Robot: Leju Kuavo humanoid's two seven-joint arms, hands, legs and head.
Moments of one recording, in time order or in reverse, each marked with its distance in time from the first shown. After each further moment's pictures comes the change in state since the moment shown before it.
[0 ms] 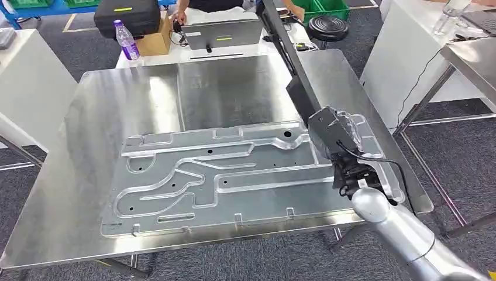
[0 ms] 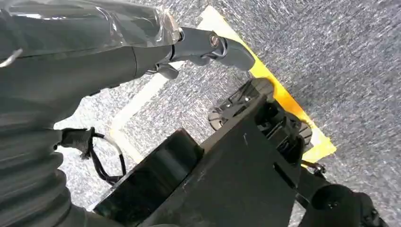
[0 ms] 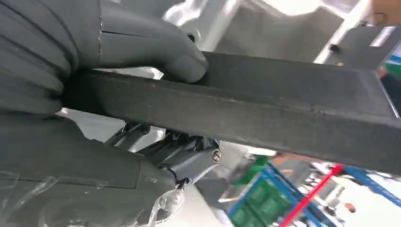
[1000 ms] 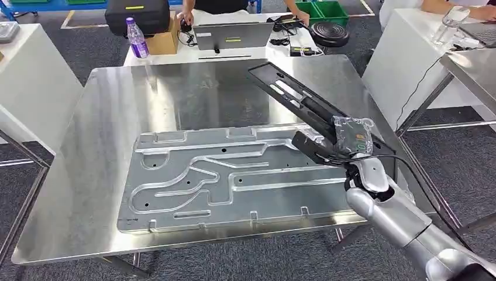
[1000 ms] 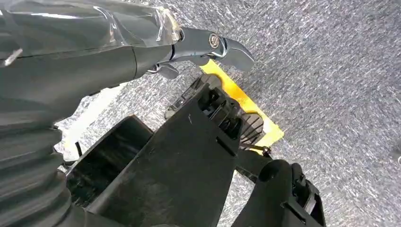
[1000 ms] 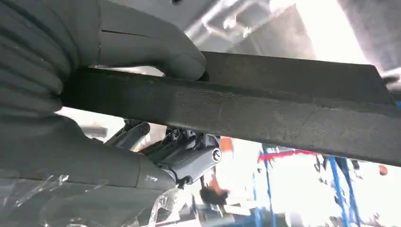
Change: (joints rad) left arm -0.023 -0.023 -0.039 -0.001 -0.009 -0.040 -0.168; right arm -0.080 -0.056 0.109 0.239 0.569 0.120 0.115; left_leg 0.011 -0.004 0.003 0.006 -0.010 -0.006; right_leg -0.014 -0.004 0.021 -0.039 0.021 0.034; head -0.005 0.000
